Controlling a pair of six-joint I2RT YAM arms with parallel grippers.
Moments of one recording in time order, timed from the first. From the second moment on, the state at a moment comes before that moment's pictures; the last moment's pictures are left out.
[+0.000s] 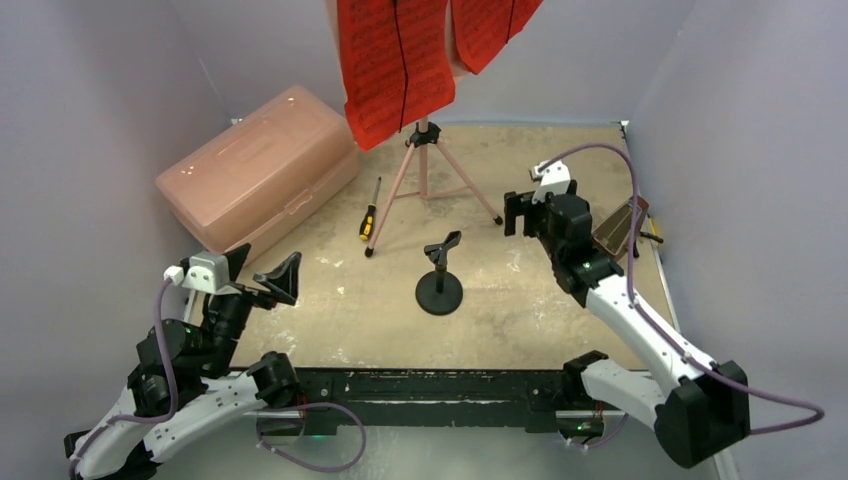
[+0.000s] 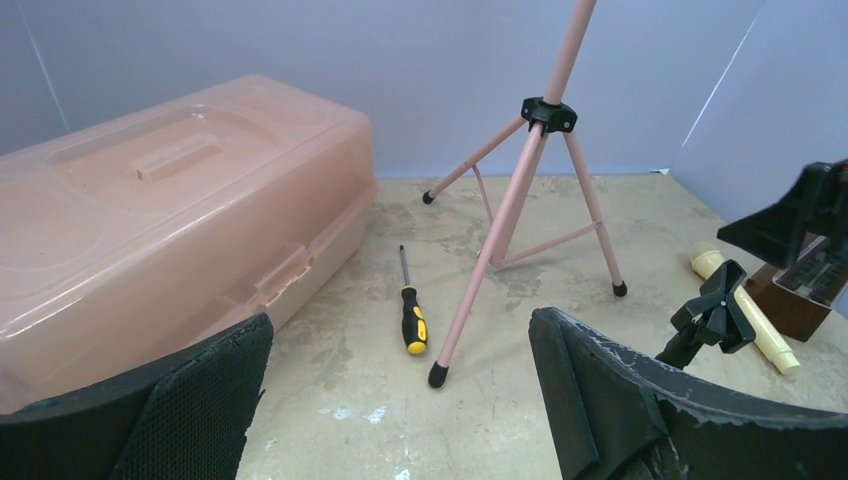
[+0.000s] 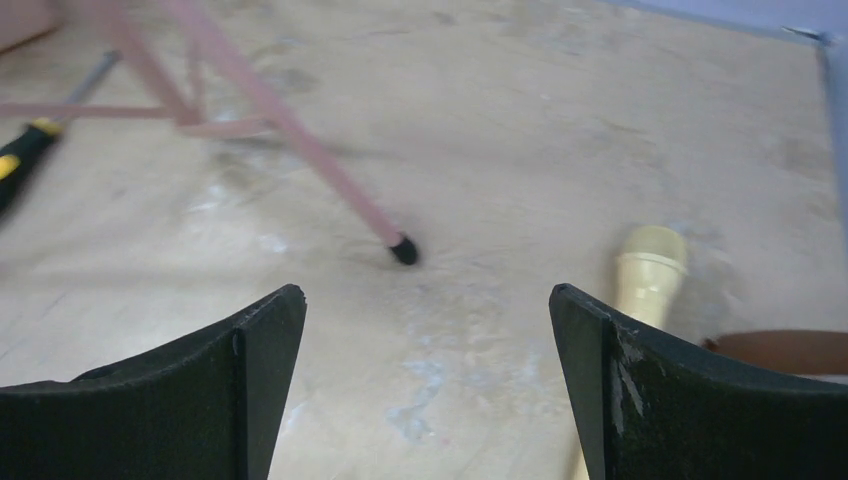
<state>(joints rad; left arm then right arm) -1.03 0.08 0.71 -0.43 -0.77 -0.01 0.38 1.06 0.76 -0.01 0.24 0.01</state>
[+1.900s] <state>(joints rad) -1.03 0.08 0.69 -0.41 -0.82 0.01 0.72 1.22 0.43 0.72 -0.33 0.17</state>
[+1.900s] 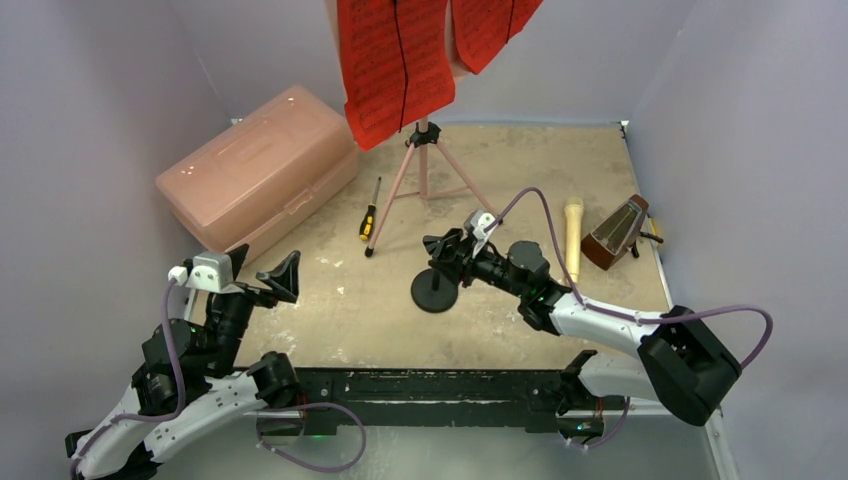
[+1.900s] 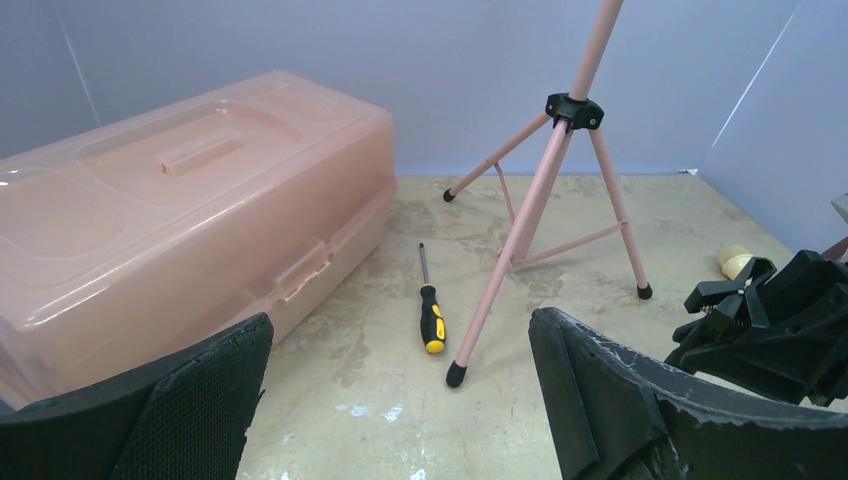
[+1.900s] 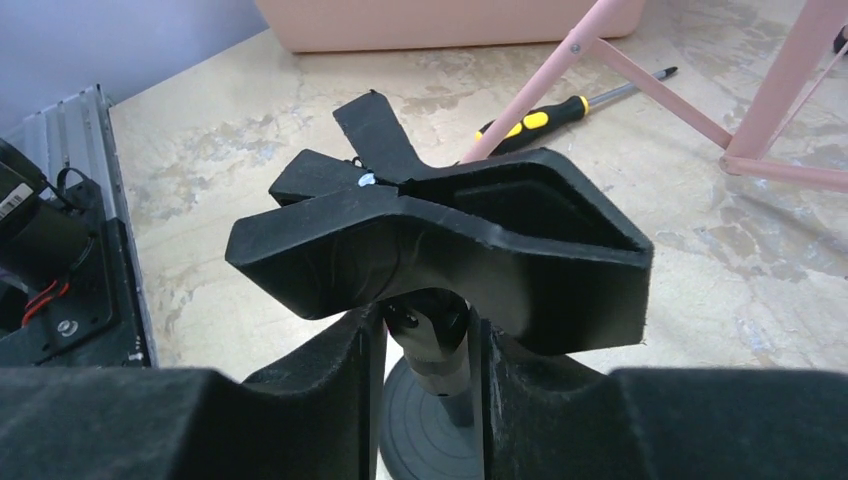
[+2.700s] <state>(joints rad) -1.03 0.05 0.68 -0.40 -0.82 0.01 0.67 1.16 0.54 0.52 0.13 -0.04</state>
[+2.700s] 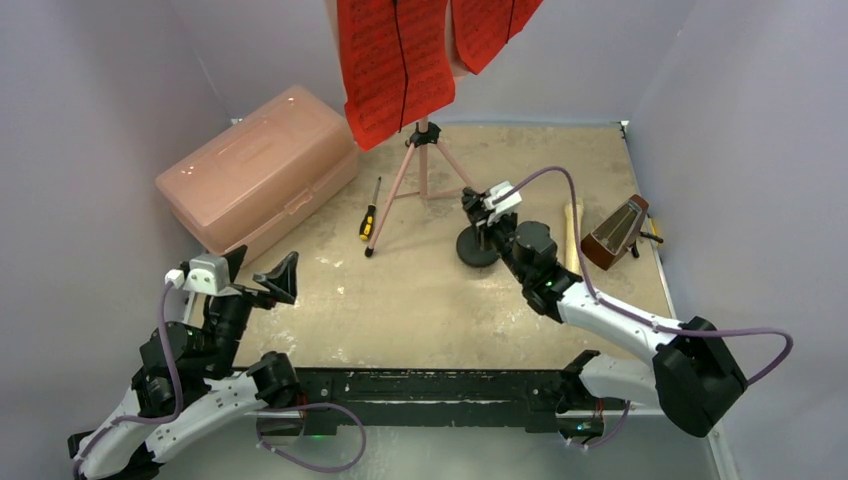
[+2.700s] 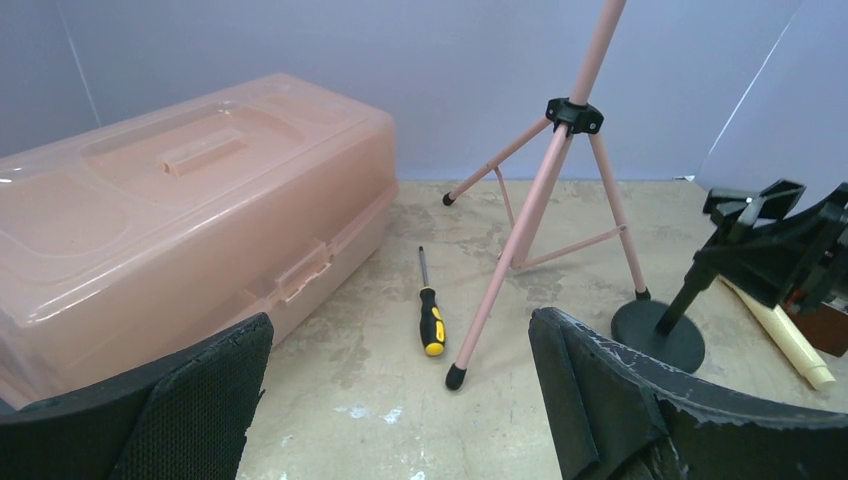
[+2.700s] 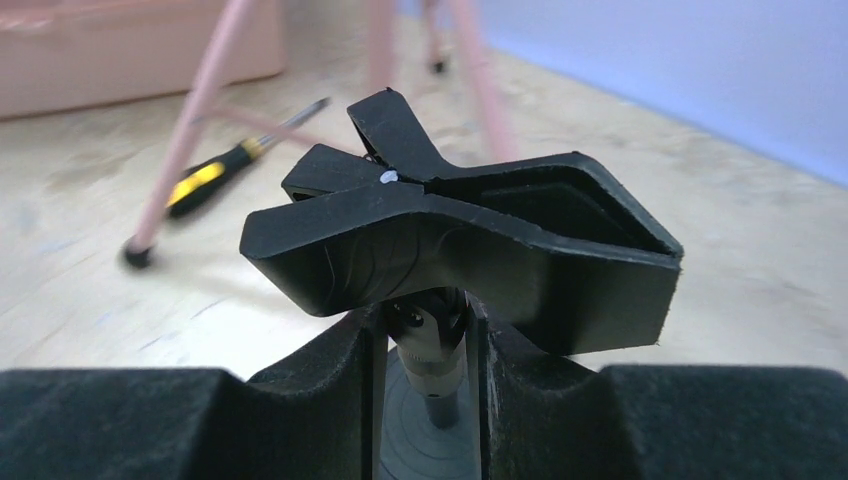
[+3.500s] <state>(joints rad) -1.03 0.02 0.67 -0.40 -0.82 0.01 0.16 1.41 0.82 0.72 0.59 -0.19</state>
